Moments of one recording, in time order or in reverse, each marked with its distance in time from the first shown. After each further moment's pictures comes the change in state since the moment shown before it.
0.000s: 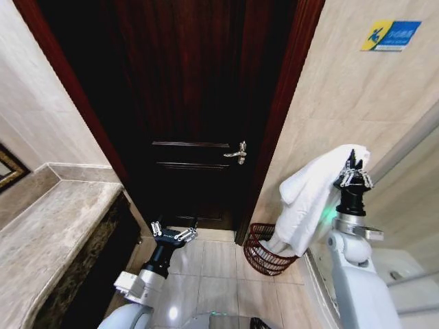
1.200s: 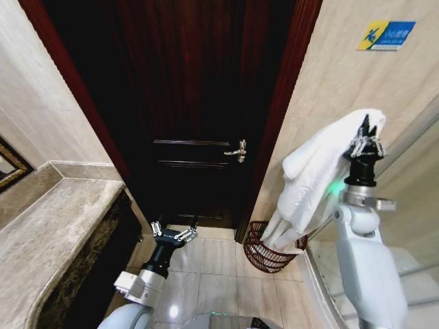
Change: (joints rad) left arm 0.000 0.000 0.000 0.000 0.000 0.000 0.000; right arm 0.179 -0.074 -0.036 -0.013 0.033 -0.052 -0.009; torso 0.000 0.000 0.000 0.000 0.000
